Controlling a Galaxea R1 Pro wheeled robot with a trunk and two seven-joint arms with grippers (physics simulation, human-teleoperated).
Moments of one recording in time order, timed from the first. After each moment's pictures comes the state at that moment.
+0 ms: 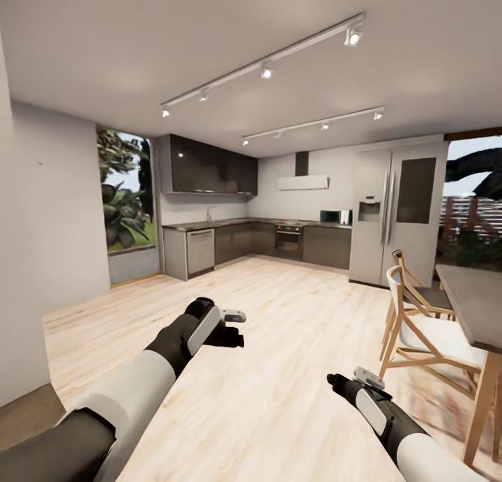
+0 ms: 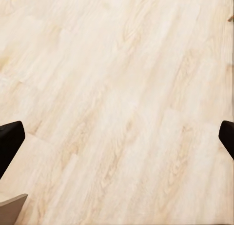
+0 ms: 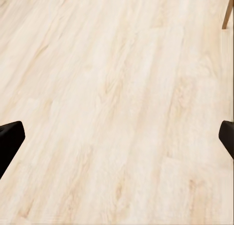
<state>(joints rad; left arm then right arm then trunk) -0.91 -0.14 -0.39 -0.64 0.52 1.01 0.25 -0.62 -0.08 0.04 -0.40 -0.56 0.21 -0.10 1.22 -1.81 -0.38</state>
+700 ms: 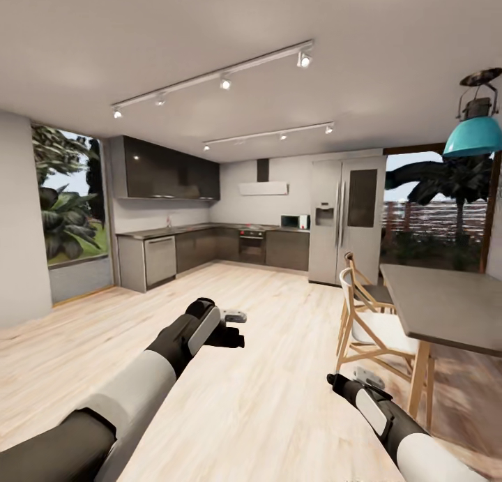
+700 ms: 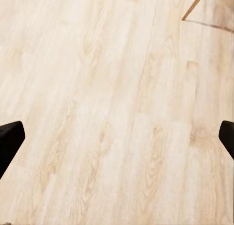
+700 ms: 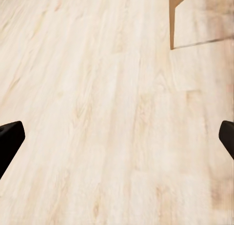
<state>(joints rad) -0.91 -0.15 -0.39 -0.64 0.52 1.01 0.25 -0.62 -0.08 0.04 -0.40 -0.56 0.21 -0.10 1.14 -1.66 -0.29</state>
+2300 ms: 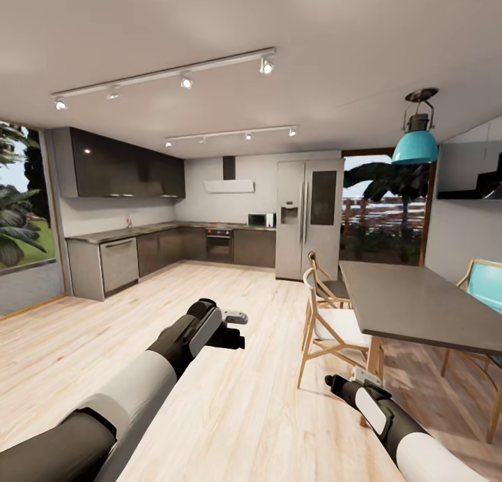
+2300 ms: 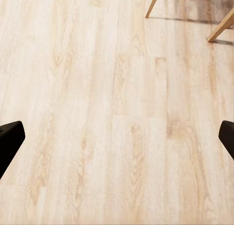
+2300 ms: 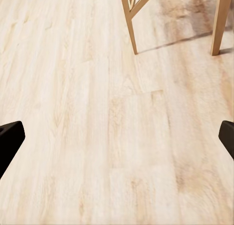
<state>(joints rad) -0.91 -0.15 -0.41 -0.64 0.52 1.01 0.25 -0.62 -0.08 0.04 -0.41 -0.56 0.27 -0.10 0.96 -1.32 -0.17</state>
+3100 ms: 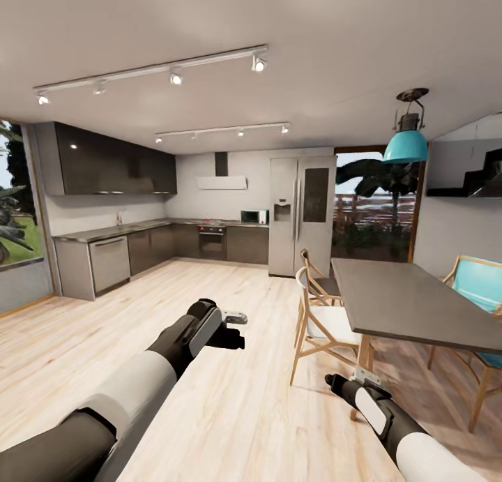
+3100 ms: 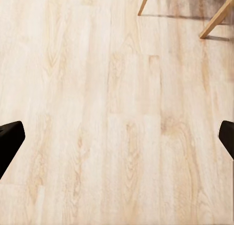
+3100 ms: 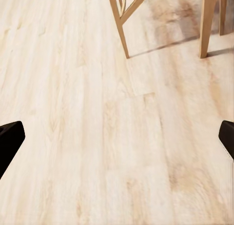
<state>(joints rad) -0.91 -0.15 -0.41 -0.64 0.52 1.01 0.25 -0.62 -0.08 0.04 -0.41 -0.56 0.25 -0.10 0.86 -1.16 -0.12</state>
